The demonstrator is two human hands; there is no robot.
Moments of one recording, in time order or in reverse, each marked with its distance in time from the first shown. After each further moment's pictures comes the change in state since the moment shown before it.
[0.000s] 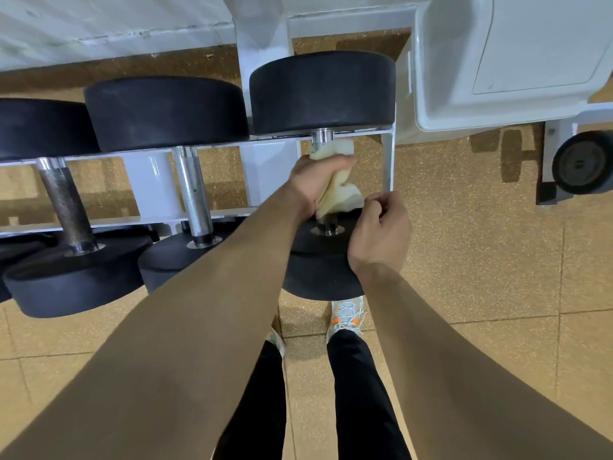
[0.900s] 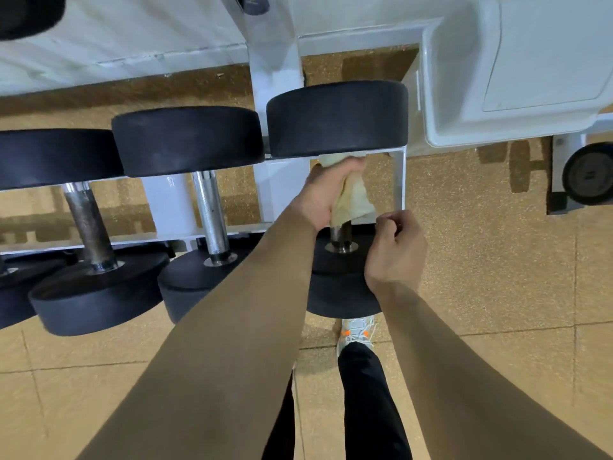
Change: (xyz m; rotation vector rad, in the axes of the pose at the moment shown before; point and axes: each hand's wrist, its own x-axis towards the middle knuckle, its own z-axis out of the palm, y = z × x) left_hand 0.003 0.016 0.003 -0.101 -0.041 -0.049; right_hand 0.003 0.004 0.000 -0.018 0.001 -0.035
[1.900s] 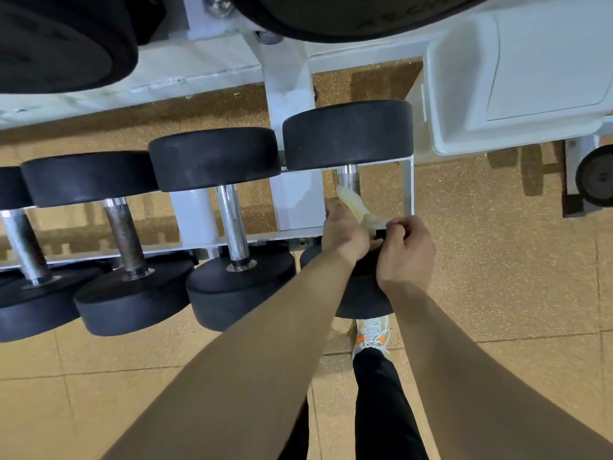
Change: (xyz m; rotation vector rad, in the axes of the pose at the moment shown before) left_hand -0.051 -0.031 0.014 0.745 0.268 -0.024; right_hand -0.003 -0.006 0.000 -0.038 0.000 0.030
